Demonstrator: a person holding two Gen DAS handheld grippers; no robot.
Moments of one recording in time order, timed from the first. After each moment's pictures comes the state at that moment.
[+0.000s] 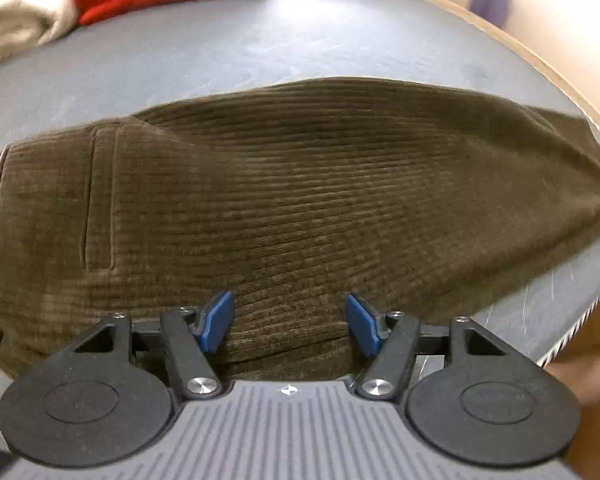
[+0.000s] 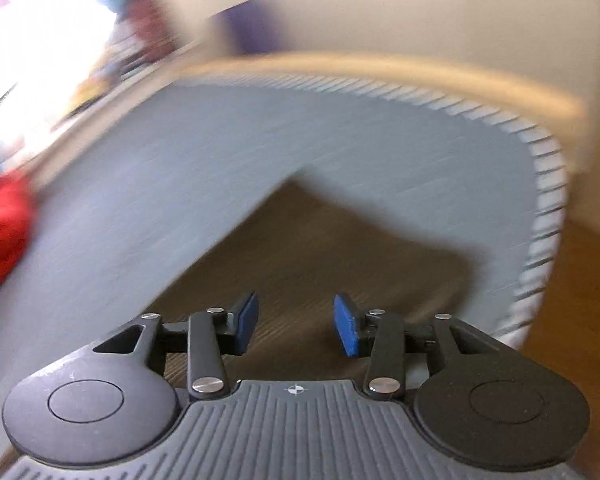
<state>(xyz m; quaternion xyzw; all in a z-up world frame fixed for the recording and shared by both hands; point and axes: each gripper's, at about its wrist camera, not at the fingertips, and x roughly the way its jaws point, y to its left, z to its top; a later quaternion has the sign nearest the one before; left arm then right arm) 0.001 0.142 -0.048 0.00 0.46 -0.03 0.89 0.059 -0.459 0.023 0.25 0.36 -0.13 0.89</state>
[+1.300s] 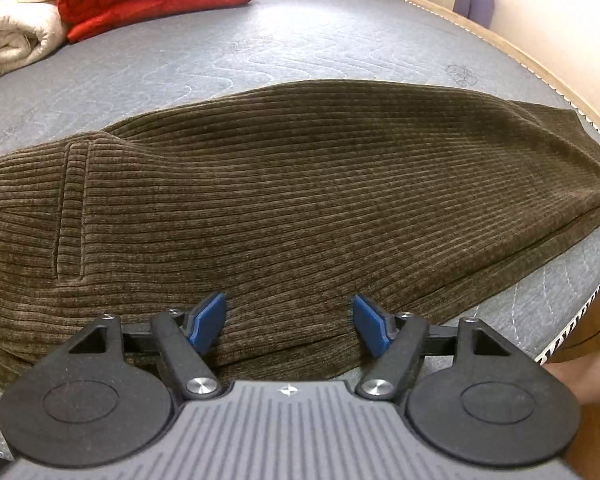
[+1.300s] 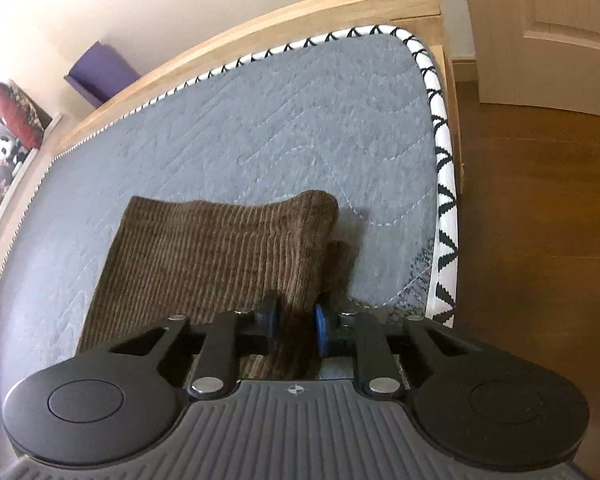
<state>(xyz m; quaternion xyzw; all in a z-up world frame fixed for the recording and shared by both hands) 0.003 0.130 -0.052 0.00 0.45 -0.04 0.89 0.047 -0.538 -0.043 0.40 0.31 -0.33 0.79</state>
